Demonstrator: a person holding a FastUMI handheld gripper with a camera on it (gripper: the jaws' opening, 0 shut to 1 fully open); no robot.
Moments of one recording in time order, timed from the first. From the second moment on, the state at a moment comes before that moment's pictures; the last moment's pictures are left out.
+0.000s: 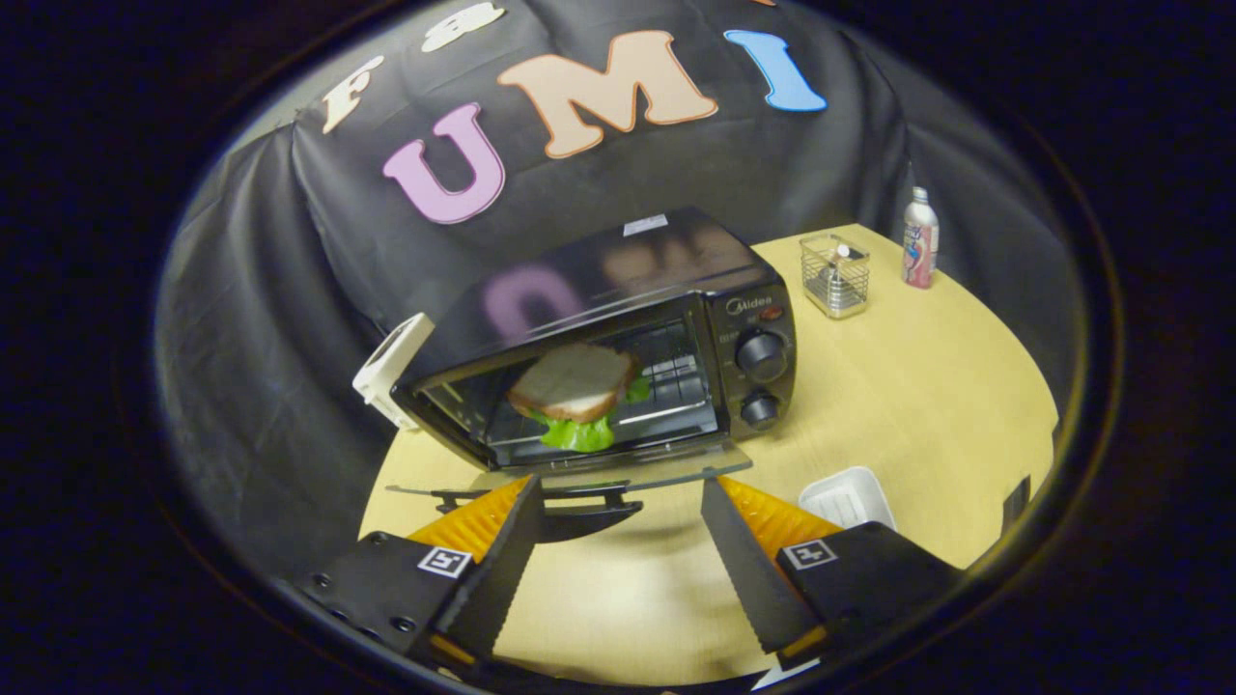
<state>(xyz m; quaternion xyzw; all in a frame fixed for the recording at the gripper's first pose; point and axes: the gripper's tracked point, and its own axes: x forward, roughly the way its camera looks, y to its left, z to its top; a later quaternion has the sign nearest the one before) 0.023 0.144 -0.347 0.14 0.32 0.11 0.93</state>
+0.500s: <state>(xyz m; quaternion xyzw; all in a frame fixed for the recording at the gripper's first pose) 0.074 0.151 -0.317 0.16 0.25 0.09 0.95</state>
